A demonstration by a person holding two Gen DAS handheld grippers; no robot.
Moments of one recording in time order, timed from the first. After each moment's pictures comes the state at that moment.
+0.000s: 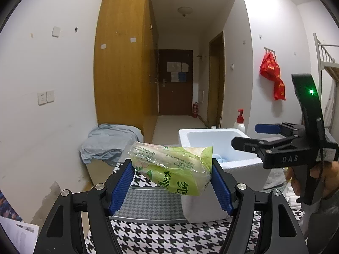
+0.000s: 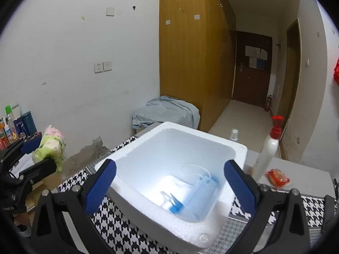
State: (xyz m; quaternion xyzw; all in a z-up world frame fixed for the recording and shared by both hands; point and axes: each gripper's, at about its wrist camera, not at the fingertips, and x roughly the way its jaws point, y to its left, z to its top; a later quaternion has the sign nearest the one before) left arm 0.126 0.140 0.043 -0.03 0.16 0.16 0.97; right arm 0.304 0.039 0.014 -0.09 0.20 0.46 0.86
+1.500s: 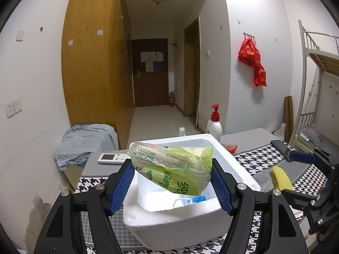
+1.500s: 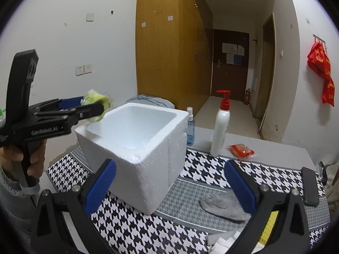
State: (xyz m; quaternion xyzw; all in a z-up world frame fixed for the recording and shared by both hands) left arm 0.220 0.112 0.057 -0.01 0.21 0.08 0.98; right arm 0.297 -0.065 -0.012 -0.07 0.20 0.40 0.89
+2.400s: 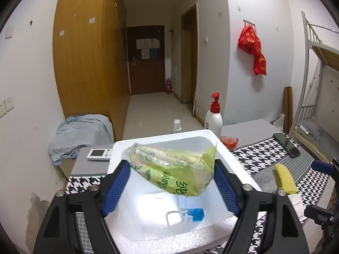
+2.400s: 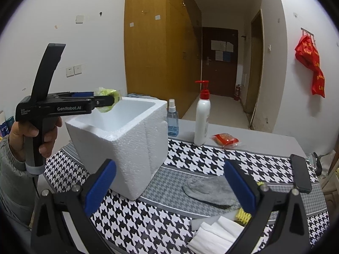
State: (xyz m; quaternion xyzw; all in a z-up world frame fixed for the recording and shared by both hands) left arm 0.265 0.112 0.050 -0.01 0.25 0.07 0.97; right arm 0.298 -0.103 -0.025 -0.06 0.21 0.37 0.90
